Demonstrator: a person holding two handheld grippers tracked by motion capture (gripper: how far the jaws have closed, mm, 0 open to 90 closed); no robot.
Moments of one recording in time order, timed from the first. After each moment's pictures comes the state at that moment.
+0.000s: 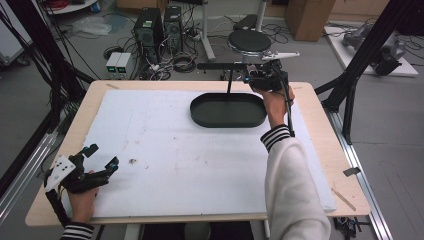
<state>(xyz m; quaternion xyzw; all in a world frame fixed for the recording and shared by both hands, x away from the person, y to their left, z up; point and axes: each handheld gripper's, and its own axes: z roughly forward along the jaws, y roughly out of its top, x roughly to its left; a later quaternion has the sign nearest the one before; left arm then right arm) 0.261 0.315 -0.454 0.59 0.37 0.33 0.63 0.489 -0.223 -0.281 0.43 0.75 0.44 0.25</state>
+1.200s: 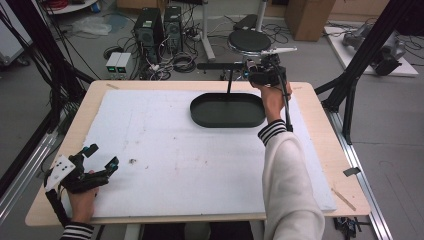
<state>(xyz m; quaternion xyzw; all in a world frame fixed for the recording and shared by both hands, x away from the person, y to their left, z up) 0.261 0.316 -0.454 0.59 0.37 0.33 0.63 0.508 -0.220 -0.279 0.44 0.74 0.43 0.25</state>
